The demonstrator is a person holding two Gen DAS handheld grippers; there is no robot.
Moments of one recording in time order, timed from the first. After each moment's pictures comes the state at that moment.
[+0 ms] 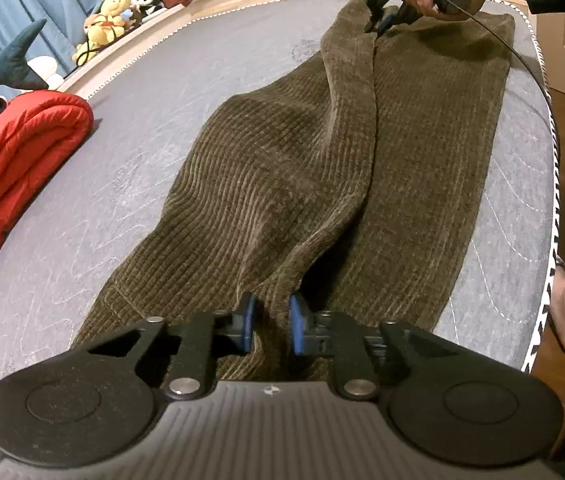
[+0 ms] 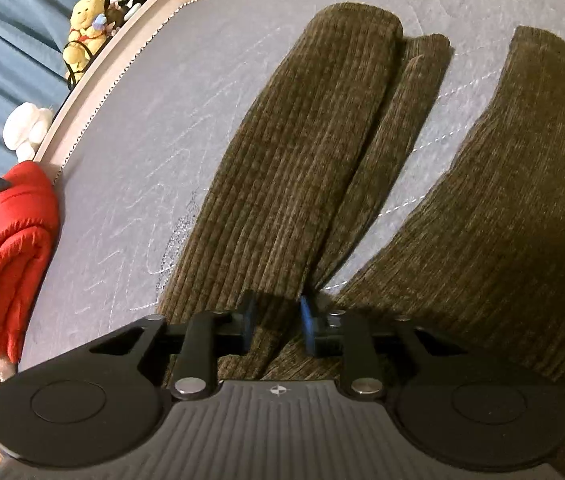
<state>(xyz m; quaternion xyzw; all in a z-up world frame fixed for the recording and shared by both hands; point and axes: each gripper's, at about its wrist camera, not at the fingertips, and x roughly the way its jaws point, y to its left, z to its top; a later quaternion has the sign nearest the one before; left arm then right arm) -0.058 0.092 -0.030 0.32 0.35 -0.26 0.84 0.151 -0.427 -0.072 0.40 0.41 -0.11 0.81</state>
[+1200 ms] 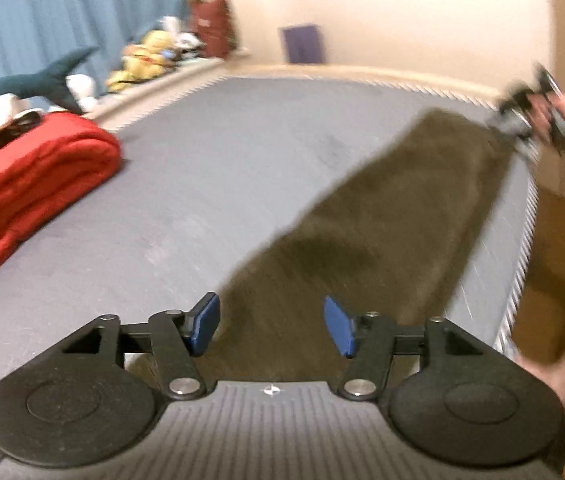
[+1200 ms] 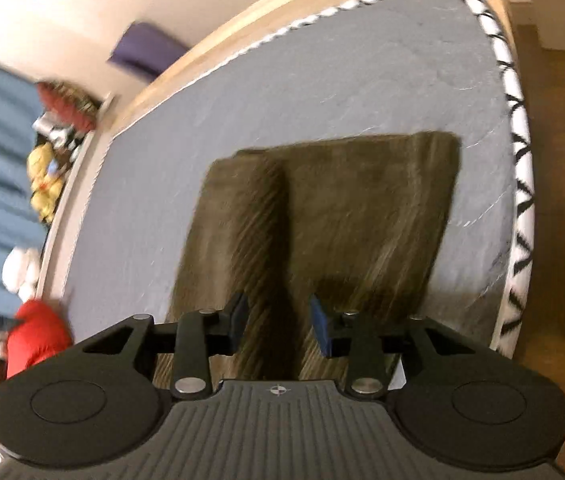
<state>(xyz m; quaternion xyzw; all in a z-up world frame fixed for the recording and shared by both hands) -0.073 0.109 0.079 0.20 0.29 -0.25 0.90 -0.062 -0.579 -0.039 0.52 0.30 -0.22 0.77</state>
